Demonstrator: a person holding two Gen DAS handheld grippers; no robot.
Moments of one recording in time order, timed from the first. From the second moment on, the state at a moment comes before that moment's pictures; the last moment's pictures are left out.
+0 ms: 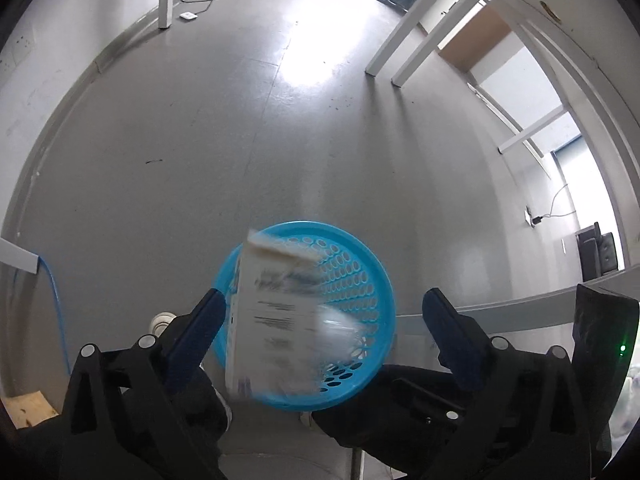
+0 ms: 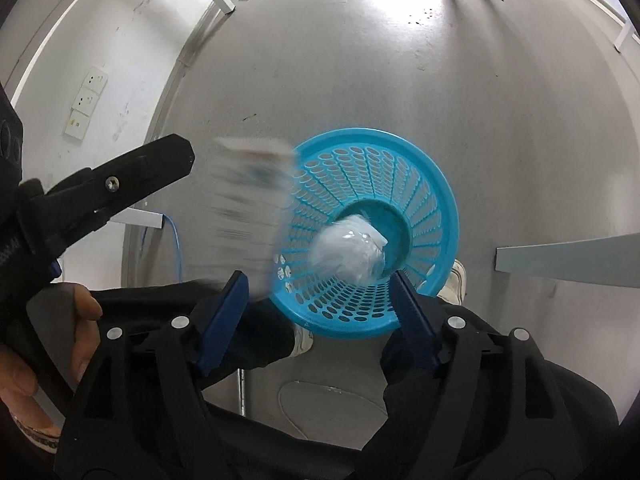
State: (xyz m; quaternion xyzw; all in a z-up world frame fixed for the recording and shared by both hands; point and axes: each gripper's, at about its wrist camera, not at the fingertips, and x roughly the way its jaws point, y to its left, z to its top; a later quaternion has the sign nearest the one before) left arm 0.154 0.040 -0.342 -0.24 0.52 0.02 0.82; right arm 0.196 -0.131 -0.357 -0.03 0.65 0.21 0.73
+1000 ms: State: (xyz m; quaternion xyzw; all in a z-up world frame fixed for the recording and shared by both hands) left arm 0.114 0.052 -0.302 -0.16 0.53 0.12 0.83; right arm 0.140 -0.133 -0.283 -0.09 0.58 0.24 0.78
